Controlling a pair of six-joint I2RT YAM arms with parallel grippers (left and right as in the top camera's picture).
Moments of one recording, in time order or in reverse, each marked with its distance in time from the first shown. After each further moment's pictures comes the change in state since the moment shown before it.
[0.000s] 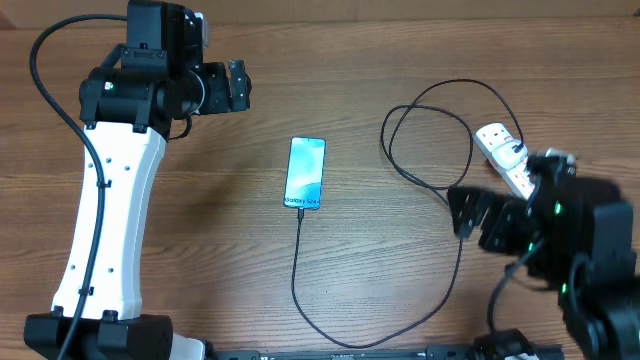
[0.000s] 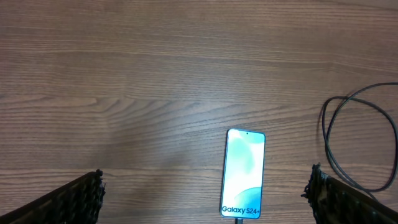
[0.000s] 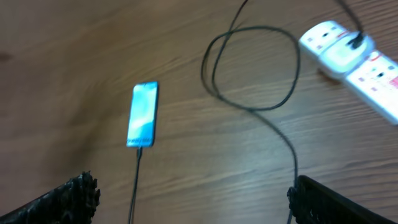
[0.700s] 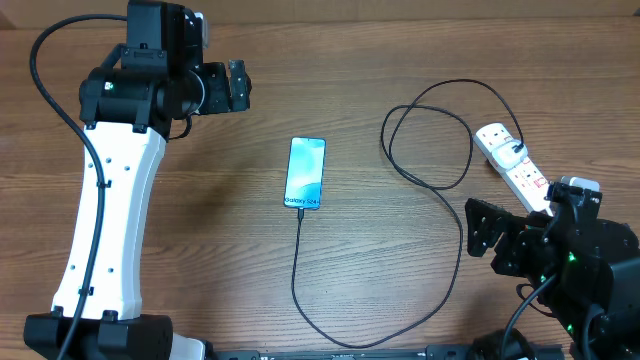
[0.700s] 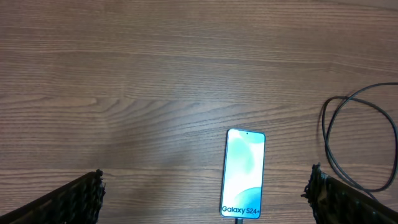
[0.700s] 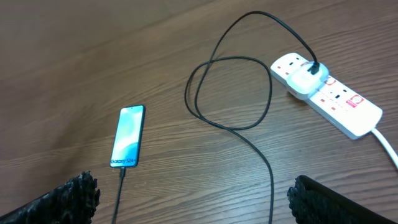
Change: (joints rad) left arm 0.000 0.000 0.000 0.000 0.000 0.000; right arm 0.043 -0.145 -0.053 0.021 0.153 0.008
